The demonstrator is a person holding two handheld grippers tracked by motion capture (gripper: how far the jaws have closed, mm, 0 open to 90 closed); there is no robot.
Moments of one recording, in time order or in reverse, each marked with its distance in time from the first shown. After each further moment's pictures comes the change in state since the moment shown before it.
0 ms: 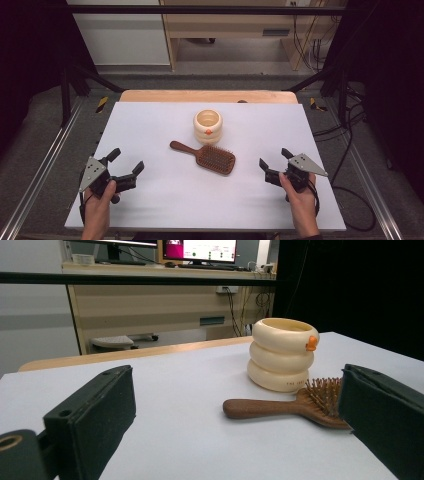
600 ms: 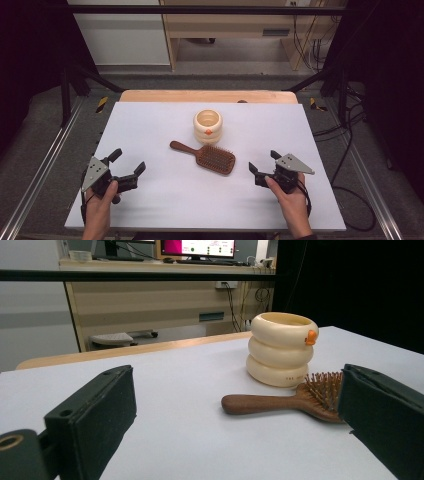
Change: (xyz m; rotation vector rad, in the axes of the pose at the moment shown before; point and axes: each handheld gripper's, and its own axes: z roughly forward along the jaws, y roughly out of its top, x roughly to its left) left arm -0.002 -0.001 0.002 0.018 -0.003 0.012; right arm 0.025 0.001 0.012 0.063 0.054 -0.033
